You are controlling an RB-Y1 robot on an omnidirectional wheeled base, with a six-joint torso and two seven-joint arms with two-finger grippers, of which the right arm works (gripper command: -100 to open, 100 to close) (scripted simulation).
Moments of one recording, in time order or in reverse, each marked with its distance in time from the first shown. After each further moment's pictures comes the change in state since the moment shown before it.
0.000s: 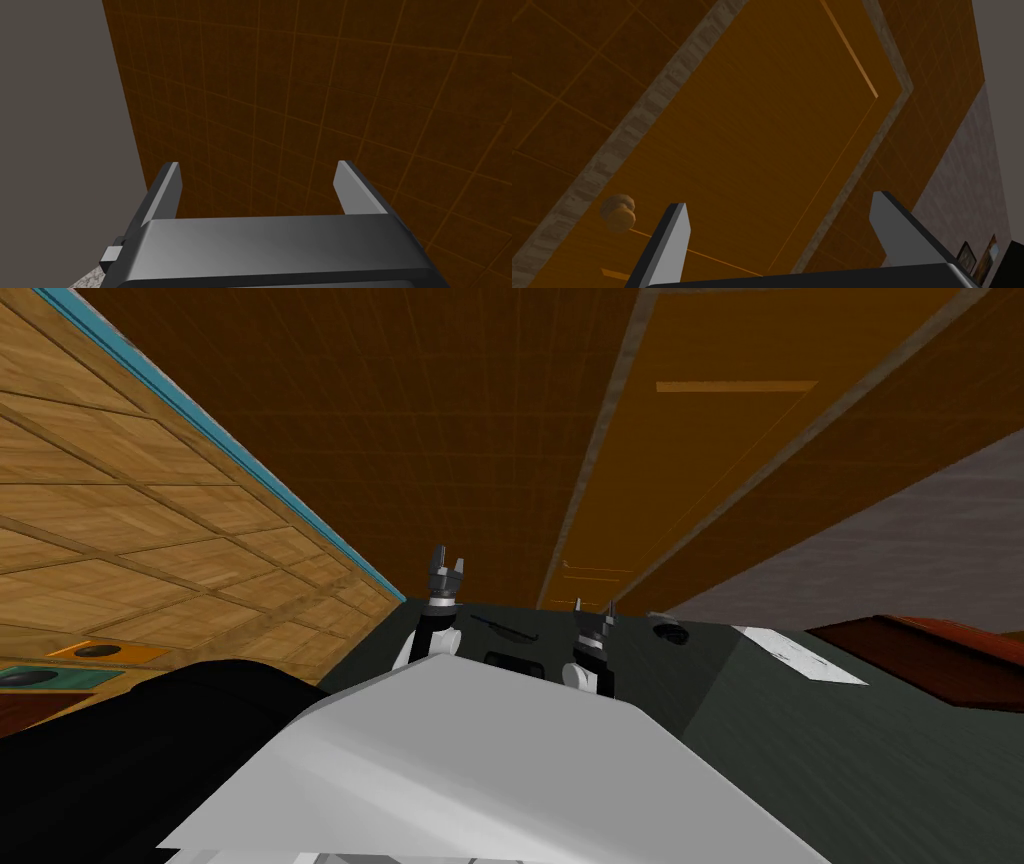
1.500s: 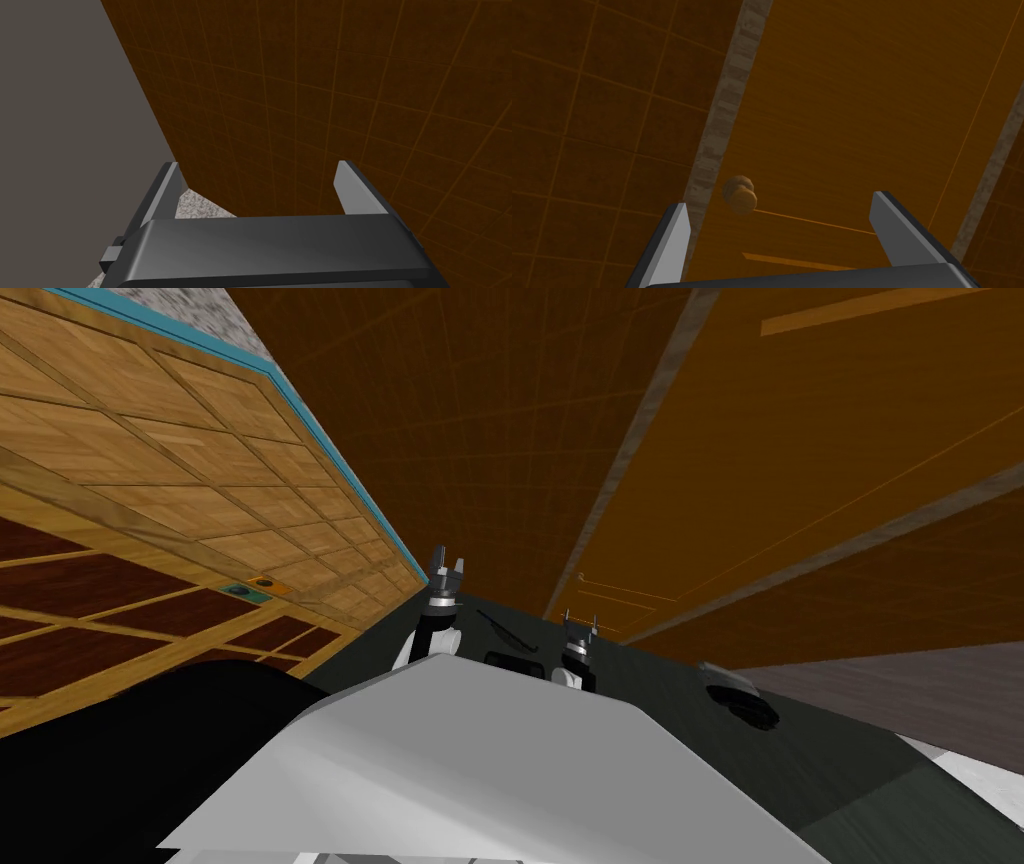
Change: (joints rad) arm -0.062 -0.025 0.110 0.284 -0.221 -0.154 -0.187
